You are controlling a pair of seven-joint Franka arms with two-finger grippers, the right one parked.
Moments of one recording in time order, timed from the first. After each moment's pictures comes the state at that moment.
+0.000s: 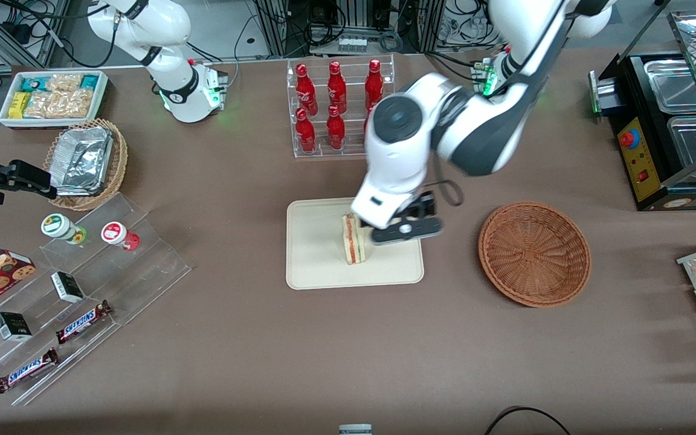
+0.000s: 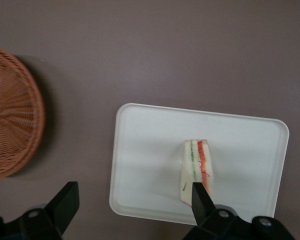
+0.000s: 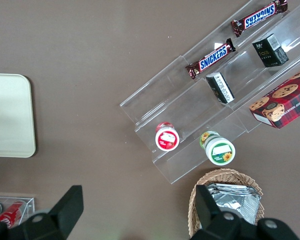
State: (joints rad) arm -0.51 0.45 -0.20 -1.33 0.18 1.76 -0.89
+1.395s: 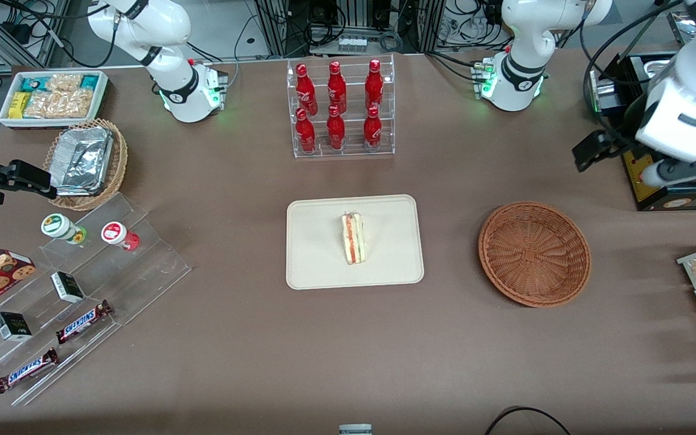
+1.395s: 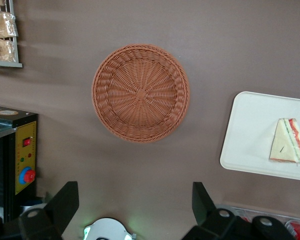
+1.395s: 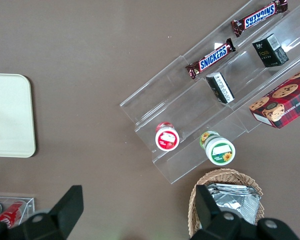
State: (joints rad) arm -0.01 0.06 -0.19 -1.36 0.04 1.34 -0.36
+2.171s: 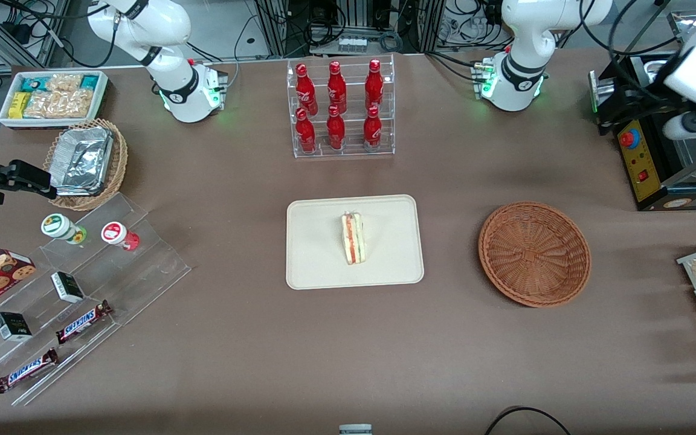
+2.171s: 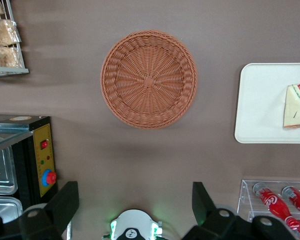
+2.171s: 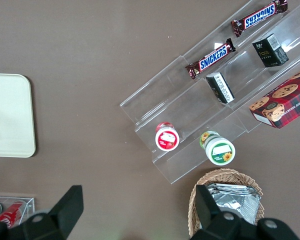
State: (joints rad) arm -0.06 -0.07 -0.04 -1.48 0.02 1.32 -0.14
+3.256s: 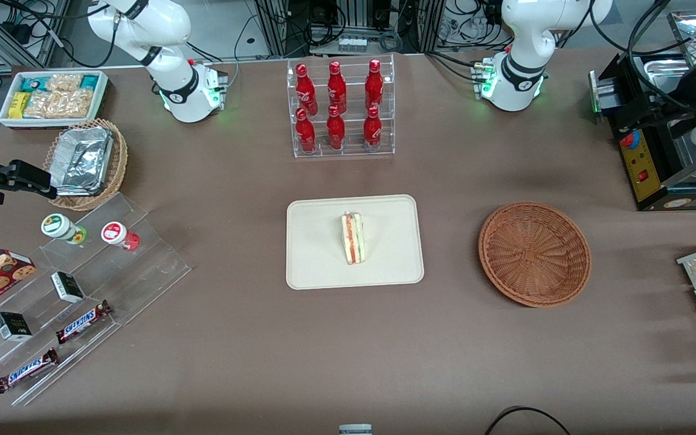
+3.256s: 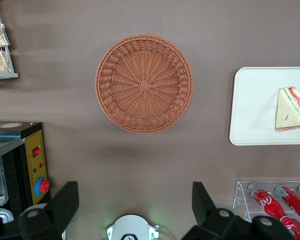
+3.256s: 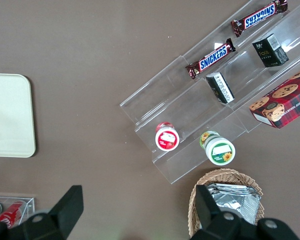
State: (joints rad) arm -0.05 -0.06 -0.01 -1.49 -0.03 1.36 -0.10
